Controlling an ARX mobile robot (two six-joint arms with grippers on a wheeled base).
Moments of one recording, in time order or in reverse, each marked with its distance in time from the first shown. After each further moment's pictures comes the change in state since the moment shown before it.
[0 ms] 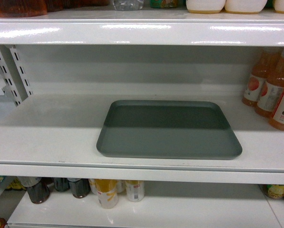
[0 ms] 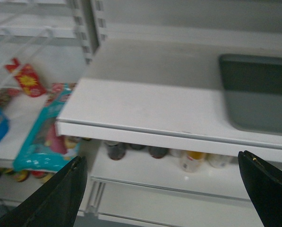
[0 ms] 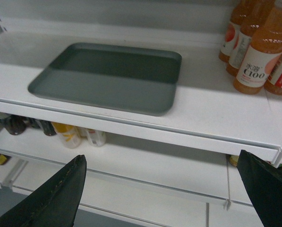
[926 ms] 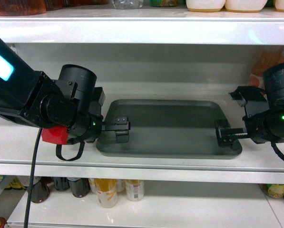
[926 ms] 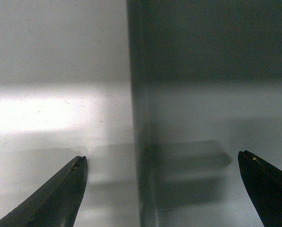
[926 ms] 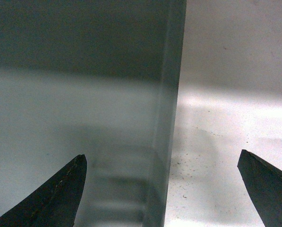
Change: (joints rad) left arm -0.136 1.611 1.220 -0.068 0.224 -0.110; right arm 0.061 1.774 1.238 0.035 0.148 0.037
